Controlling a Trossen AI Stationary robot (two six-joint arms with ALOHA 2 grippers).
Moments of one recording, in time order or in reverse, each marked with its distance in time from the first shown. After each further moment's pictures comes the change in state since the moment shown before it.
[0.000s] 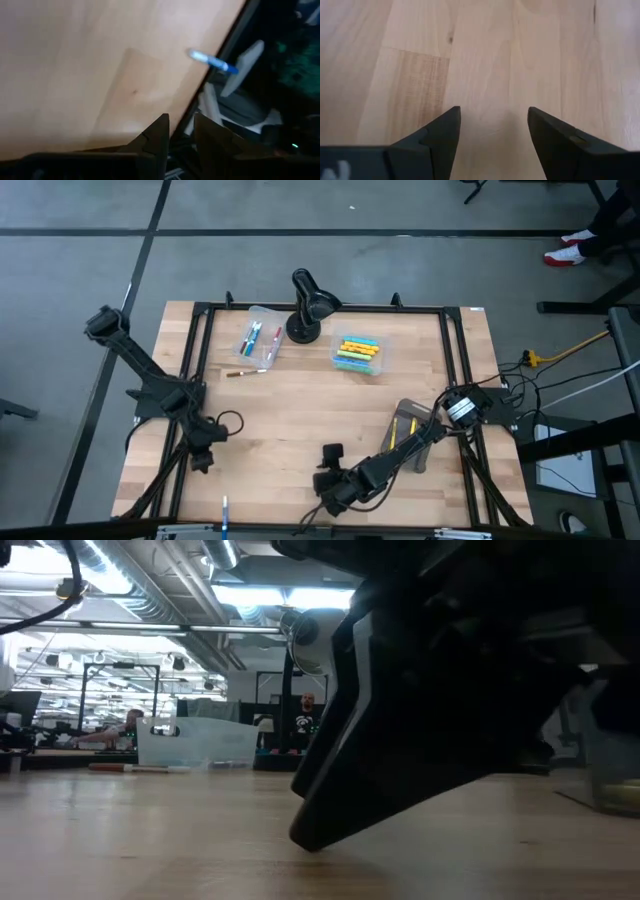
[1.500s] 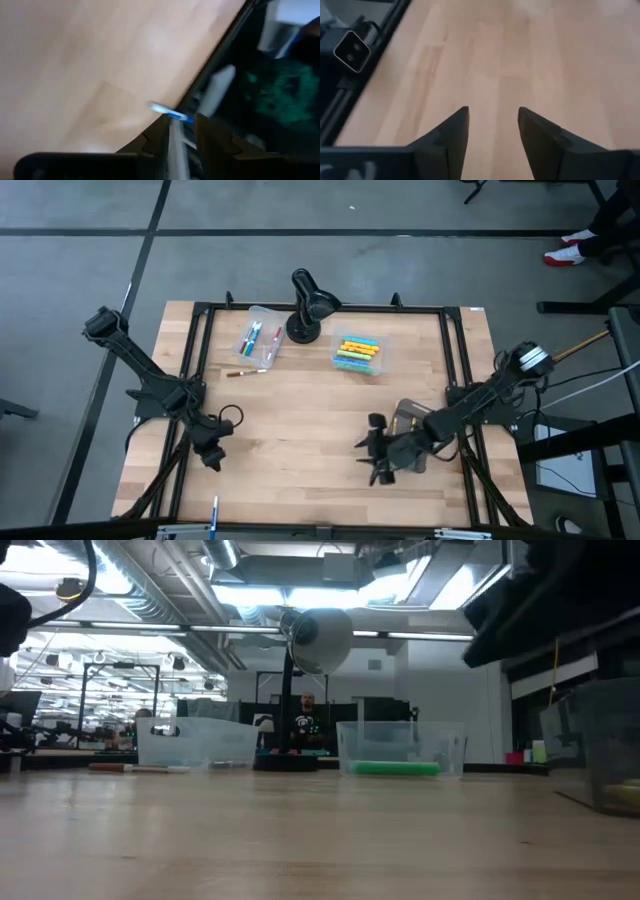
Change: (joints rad) left arm 0.036 0.000 -0.001 0.096 -0.117 -0.156; right arm 0.000 -0.710 -0.806 0.435 -0.107 0.004
